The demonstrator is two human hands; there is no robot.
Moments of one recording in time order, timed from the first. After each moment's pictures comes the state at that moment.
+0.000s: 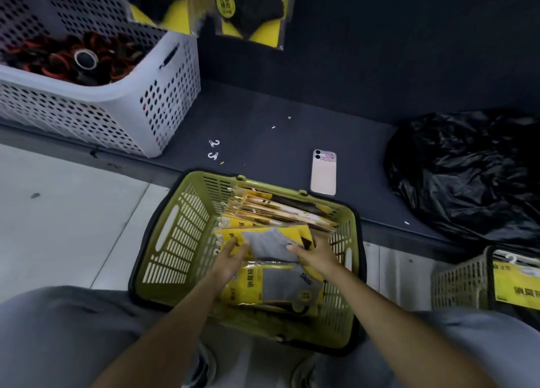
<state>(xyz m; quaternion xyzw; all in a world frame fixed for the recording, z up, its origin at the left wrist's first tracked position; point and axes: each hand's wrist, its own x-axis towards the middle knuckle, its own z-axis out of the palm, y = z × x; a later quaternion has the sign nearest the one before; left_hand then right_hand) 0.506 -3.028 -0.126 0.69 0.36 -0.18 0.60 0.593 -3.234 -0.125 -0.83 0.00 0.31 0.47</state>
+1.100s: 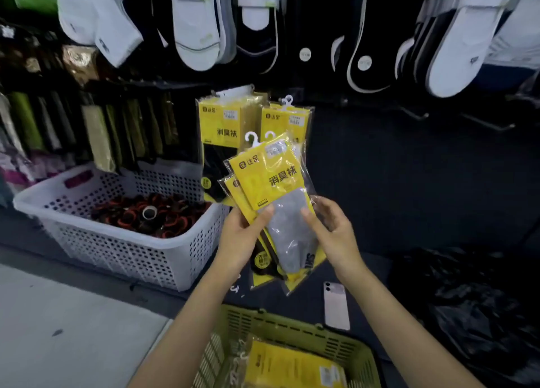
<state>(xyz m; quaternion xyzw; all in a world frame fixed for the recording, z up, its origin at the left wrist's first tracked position) 0.591 -2.976 0.199 0.68 0.04 0.26 0.69 0.656 -3.129 0.193 -0.68 -0.19 -0.02 0.71</state>
